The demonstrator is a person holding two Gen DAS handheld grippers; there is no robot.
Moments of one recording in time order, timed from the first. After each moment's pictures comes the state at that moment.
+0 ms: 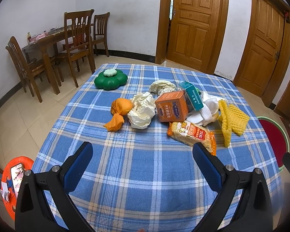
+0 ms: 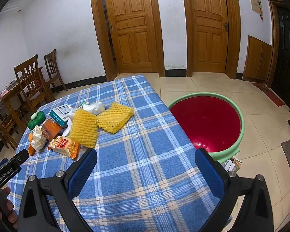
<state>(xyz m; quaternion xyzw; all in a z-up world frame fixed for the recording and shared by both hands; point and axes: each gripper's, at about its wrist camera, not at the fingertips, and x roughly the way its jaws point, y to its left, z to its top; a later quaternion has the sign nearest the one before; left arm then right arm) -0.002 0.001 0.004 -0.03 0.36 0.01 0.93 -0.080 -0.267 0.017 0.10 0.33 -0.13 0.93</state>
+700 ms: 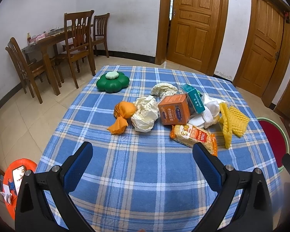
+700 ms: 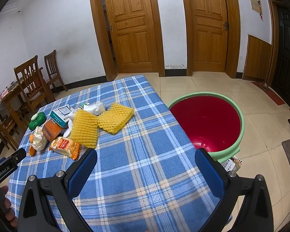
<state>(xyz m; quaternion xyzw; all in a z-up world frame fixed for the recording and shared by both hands) -0.003 0.011 0.006 -0.03 0.36 0.01 0.93 -0.085 -0.263 0.013 0.10 0.33 -0.13 0.93</state>
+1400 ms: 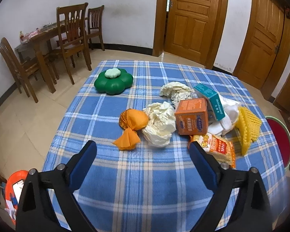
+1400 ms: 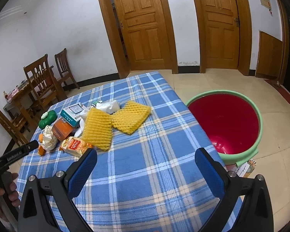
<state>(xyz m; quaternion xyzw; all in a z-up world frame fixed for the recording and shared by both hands) 0.054 0.037 -0.004 -0.03 0.40 -0.01 0.92 -0.060 -0.258 0.011 0.12 0.34 -0.08 0.93</state>
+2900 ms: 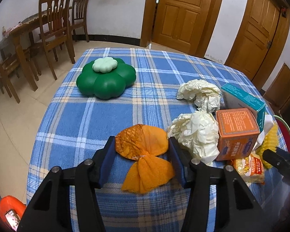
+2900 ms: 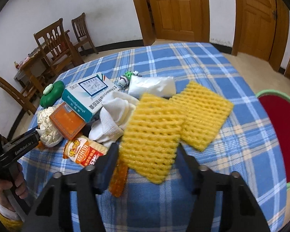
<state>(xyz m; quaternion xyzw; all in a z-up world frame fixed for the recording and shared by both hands) 0.139 0.068 -0.053 -0.04 0.43 -0.07 0.90 0.069 -0.195 -0.040 0.10 0.46 0.02 0.88</state>
